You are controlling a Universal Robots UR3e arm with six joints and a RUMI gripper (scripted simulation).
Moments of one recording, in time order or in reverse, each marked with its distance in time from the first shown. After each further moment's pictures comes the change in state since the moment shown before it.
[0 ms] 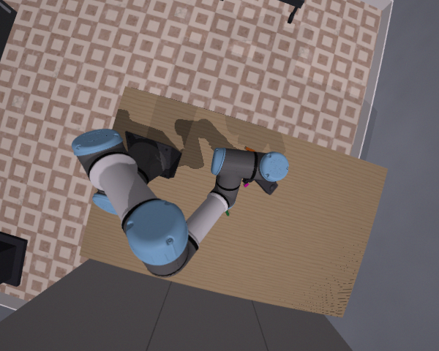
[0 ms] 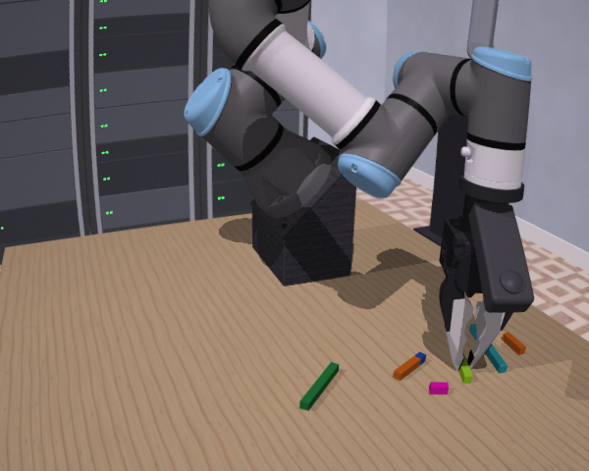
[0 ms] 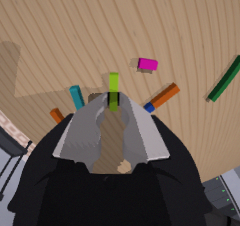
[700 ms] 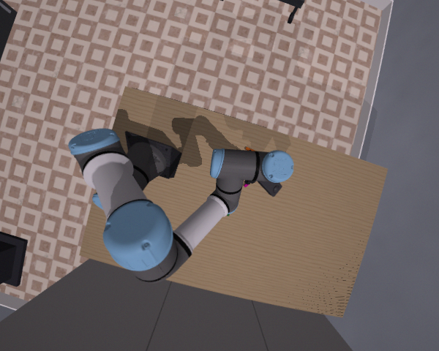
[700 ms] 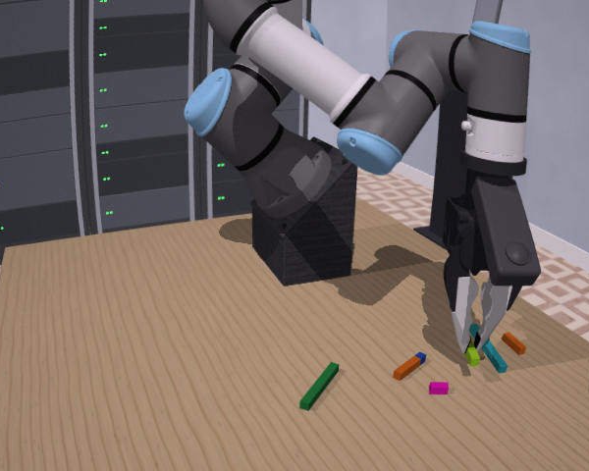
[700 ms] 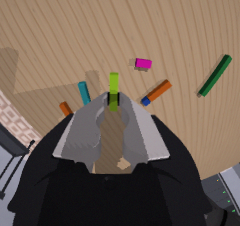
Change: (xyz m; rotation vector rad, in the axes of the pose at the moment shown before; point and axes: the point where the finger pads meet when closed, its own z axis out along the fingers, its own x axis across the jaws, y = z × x) arm -0.001 -0.004 -0.027 0.019 -0.012 0.002
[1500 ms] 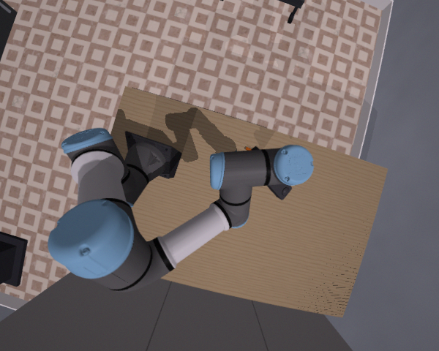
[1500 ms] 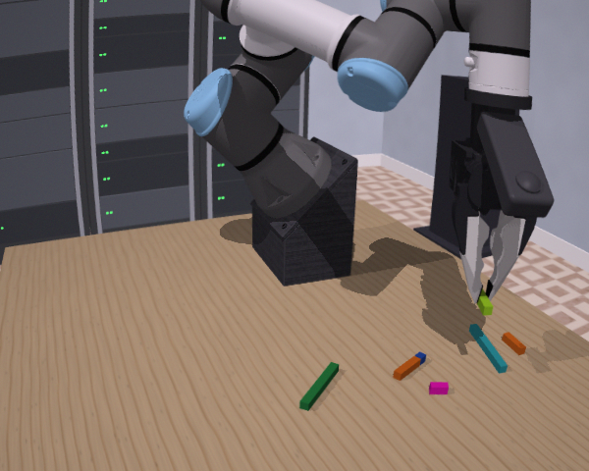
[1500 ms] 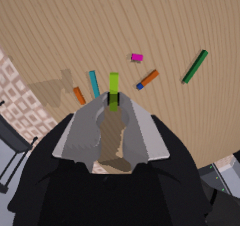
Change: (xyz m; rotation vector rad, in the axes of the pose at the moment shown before) arm -0.002 -0.001 -0.065 0.005 -0.008 0.000
